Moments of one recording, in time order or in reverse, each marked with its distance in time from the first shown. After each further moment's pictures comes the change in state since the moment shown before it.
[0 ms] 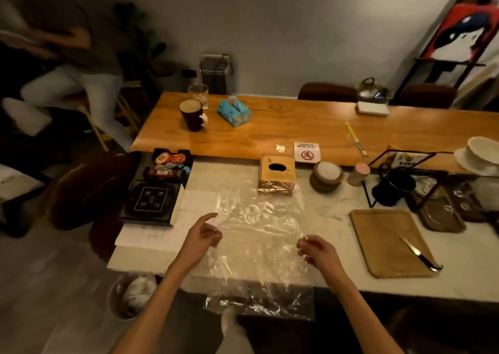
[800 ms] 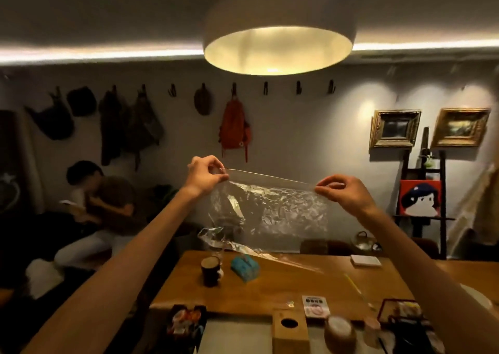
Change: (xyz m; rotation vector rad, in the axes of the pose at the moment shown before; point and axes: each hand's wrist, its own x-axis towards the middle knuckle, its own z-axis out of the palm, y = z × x) left_hand -0.054 0.477 -0.132 0.389 0.456 0.879; right_hand -0.141 -0.457 -0.015 -0.303 0.140 -1.008
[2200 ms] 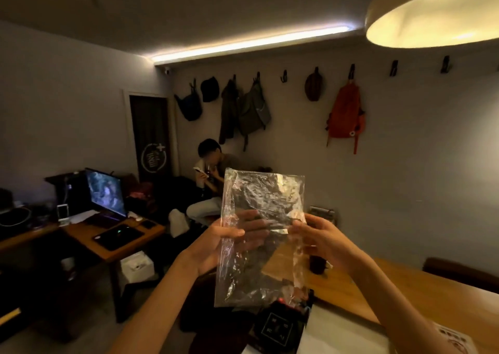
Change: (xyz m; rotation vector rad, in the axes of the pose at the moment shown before) left_hand -0.214 -0.133 -0.183 -1.112 -0.233 -0.515; right_hand -0.078 -0.066 0.316 0.531 -0.812 0.254
